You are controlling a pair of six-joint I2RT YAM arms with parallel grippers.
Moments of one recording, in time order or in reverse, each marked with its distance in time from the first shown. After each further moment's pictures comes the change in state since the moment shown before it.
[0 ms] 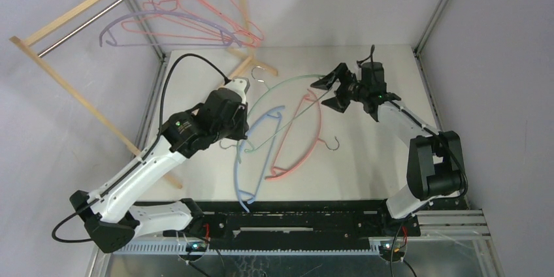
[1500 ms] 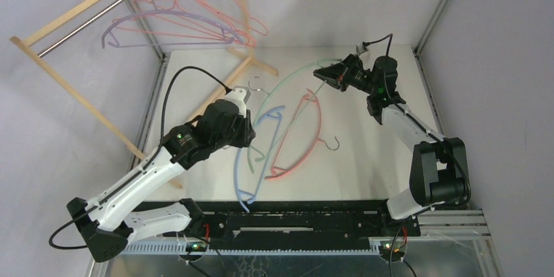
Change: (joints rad) left arm -0.002 -0.085 -0.183 0.158 0.058 -0.024; right arm -0.038 -0.053 -0.036 0.526 -0.173 0.265
